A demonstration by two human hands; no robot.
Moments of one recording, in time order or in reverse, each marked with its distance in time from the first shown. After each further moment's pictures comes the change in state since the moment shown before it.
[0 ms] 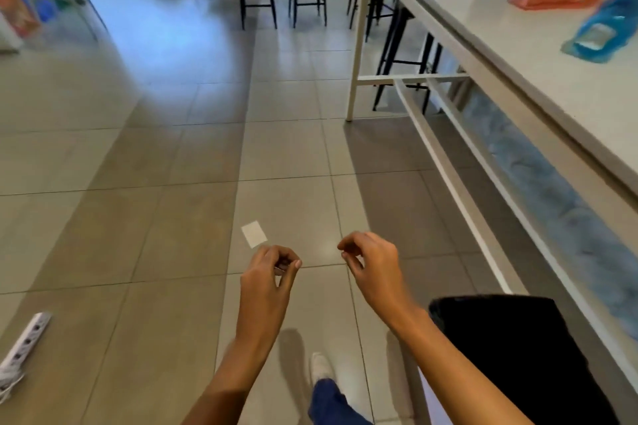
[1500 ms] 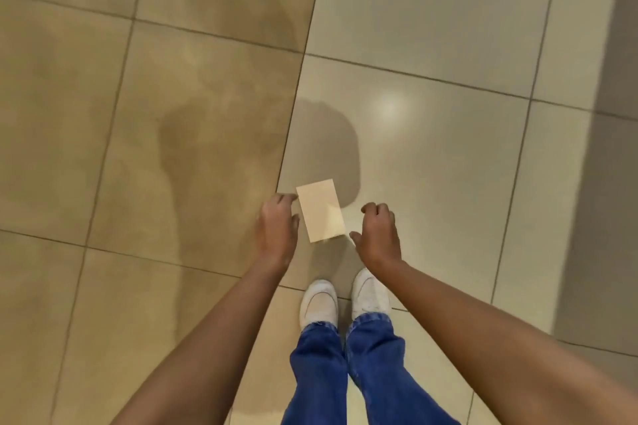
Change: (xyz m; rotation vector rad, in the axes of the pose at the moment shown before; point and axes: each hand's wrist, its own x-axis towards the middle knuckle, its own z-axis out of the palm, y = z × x) left_hand 0.462 -0.751 0.242 0.470 -0.401 -0.704; right_hand 0.487 0.268 0.750 -0.308 -0.814 0.378
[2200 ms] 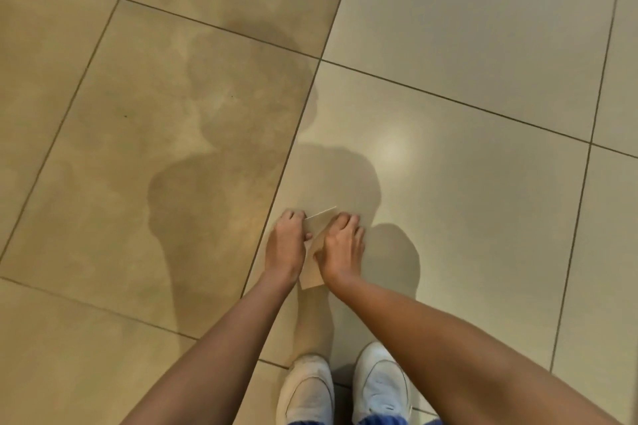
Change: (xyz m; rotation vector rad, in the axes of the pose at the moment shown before) left_hand 0.109 -0.044 0.127 -0.124 0.058 0.041; right_hand 0.135 -0.029 0.126 -0.066 0.136 -0.012
